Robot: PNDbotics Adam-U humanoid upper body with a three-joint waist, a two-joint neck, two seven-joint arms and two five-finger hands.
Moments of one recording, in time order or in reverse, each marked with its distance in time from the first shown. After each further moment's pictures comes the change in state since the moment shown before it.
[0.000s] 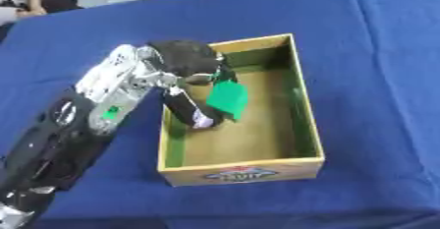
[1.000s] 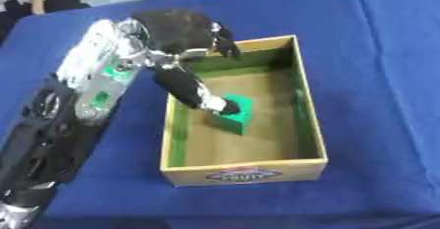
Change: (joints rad) left arm -0.015 -0.064 0.200 -0.231 0.018 0.051 0.062; right arm 0.017 0.001 -0.015 0.000 0.004 0.009 -0.012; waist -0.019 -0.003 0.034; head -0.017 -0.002
